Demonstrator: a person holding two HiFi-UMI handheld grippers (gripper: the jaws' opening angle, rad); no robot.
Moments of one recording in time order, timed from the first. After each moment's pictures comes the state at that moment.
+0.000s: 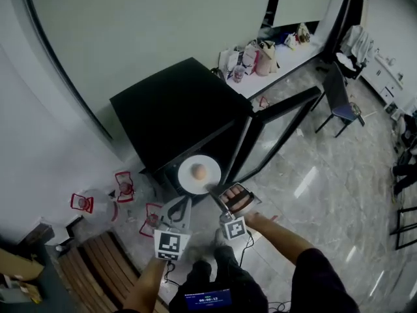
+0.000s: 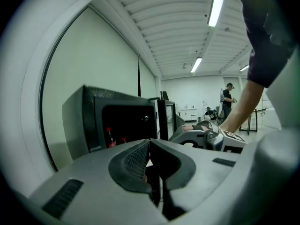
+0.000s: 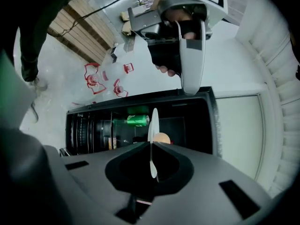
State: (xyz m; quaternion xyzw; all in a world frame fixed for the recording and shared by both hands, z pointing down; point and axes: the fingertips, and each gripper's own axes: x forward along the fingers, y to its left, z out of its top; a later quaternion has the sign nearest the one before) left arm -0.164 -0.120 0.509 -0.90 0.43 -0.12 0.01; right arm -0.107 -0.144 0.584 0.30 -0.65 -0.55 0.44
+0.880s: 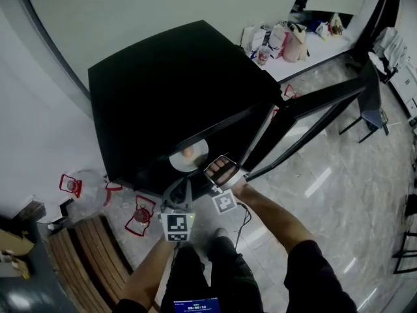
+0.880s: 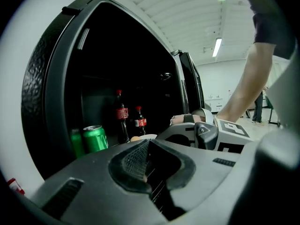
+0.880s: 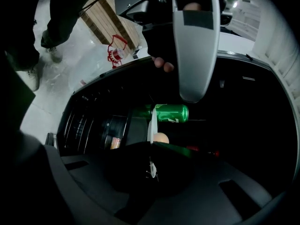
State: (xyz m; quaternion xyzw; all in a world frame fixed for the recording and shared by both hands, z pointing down) left arm -0.153 -0.234 0.683 -0.82 0.56 -0.14 -0.01; right arm -0.133 -0.282 0.733 0.18 -0.64 -0.62 0.42
